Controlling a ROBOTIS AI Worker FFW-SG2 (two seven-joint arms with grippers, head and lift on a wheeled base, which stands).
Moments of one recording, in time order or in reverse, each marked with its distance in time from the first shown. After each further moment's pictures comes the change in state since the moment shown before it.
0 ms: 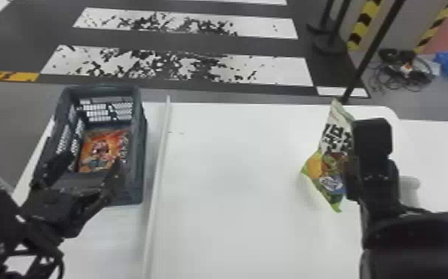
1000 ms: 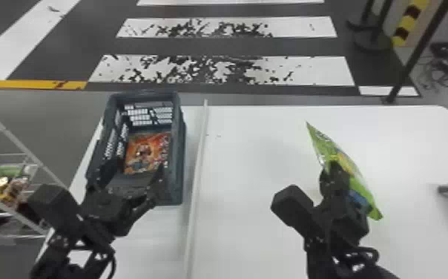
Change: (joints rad) left arm -0.004 -0.006 -0.002 0.023 0.000 0.000 -0.001; right arm 0.016 -0.120 0.443 0.255 0.364 -0.084 -0.131
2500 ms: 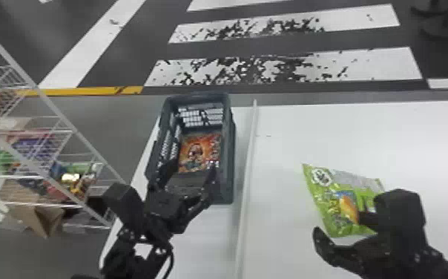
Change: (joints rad) left arm -0.004 0.000 -0.002 0.027 0.005 -0.006 -0.003; right arm 0.097 -0.019 -0.258 -0.171 -0.788 0.027 0.469
